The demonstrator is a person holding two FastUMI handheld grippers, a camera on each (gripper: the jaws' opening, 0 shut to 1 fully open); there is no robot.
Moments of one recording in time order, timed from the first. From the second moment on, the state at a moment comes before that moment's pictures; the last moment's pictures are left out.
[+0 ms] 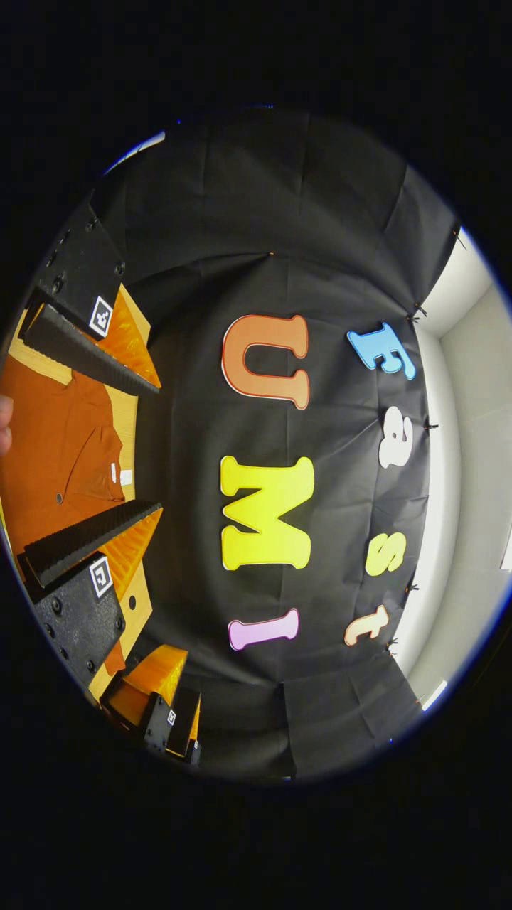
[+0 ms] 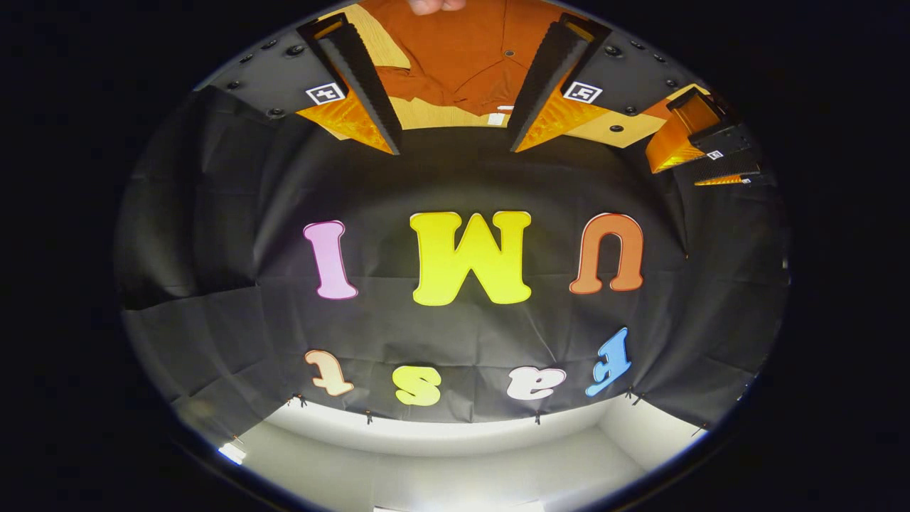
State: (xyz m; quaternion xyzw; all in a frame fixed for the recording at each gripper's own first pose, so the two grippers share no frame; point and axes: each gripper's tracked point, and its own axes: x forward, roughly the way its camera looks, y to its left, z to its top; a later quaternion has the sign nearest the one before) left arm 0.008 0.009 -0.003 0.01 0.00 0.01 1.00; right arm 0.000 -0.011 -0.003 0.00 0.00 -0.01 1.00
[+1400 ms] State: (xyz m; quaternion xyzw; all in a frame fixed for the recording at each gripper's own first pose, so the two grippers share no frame) left arm 0.015 -0.027 -0.056 0.05 0.07 -0.01 1.00; right arm 0.031 -0.145 -0.053 0.01 0.06 -0.08 0.99
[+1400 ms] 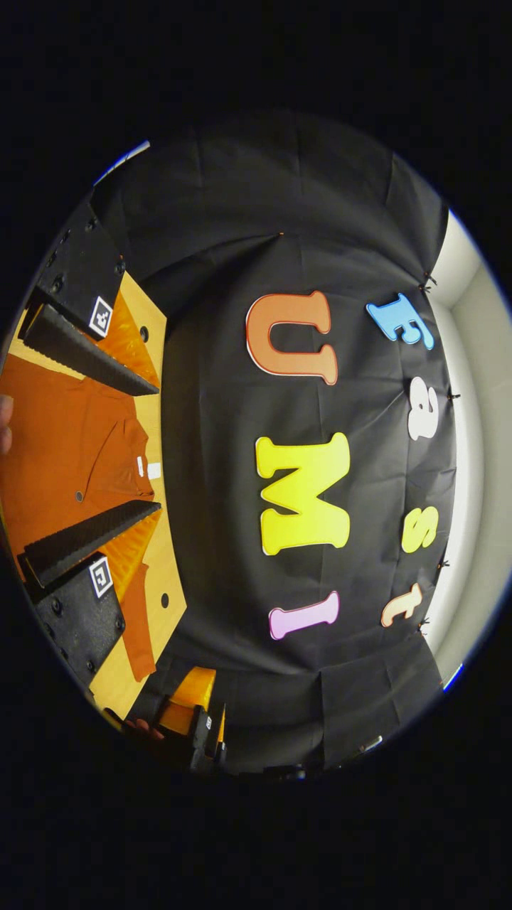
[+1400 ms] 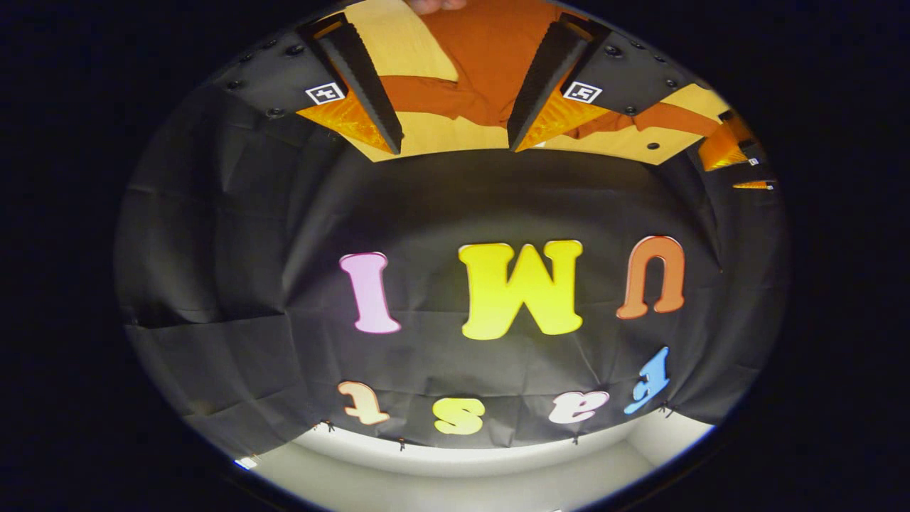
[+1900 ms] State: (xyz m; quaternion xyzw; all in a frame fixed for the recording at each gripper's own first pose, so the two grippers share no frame) left arm 0.040 -0.109 -0.084 0.07 0.14 -0.04 0.99; right arm 0.095 -0.337 -0.128 0.01 0.16 -0.06 0.98
